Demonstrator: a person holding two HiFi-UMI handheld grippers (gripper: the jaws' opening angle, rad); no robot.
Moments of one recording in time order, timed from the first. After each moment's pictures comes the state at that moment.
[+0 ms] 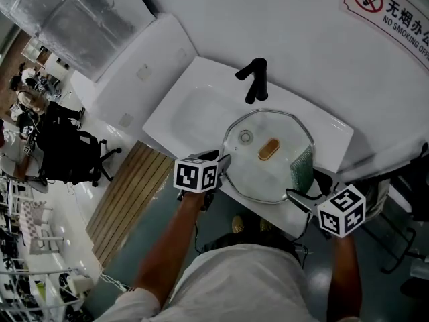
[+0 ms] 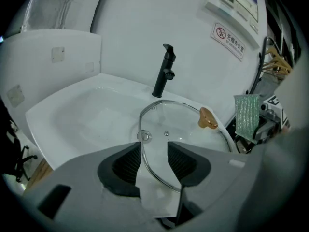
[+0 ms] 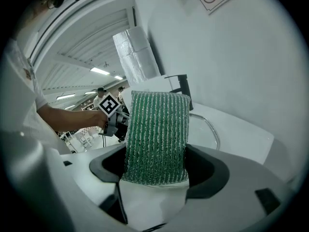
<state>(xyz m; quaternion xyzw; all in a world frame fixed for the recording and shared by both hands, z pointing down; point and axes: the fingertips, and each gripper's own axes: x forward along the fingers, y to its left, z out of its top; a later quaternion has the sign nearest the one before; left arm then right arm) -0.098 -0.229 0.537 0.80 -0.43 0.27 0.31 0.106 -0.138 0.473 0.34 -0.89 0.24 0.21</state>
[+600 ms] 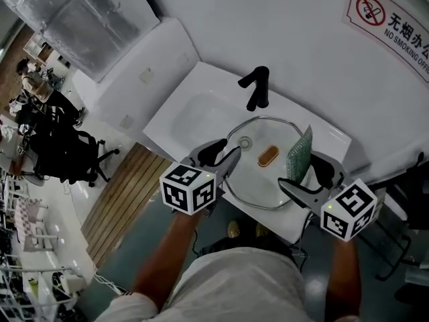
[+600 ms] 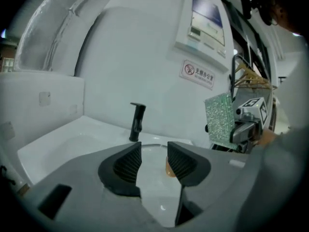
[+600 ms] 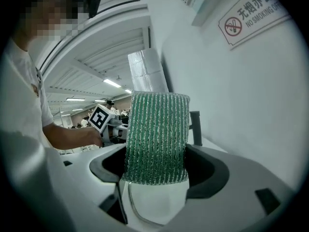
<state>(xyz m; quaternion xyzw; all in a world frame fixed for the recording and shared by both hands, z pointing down) -0.053 -0.230 0.405 0.88 -0.41 0.12 0.19 0.075 -0.169 0.369 0.32 -0.93 0.15 0.13</state>
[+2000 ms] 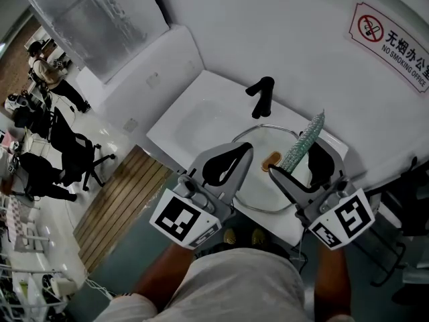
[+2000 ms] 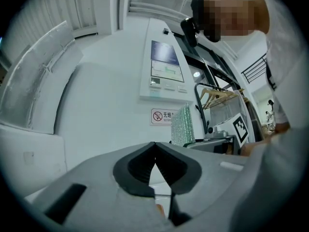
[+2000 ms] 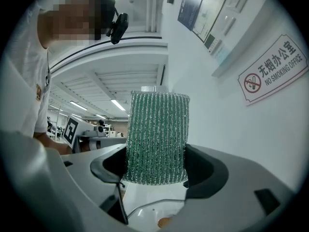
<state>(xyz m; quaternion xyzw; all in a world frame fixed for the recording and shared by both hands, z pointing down) -0.029 -0.170 0.251 0.93 -0.35 -0.05 -0.03 0.033 -0.169 0.257 0.36 -0.93 -0.01 -0.04</state>
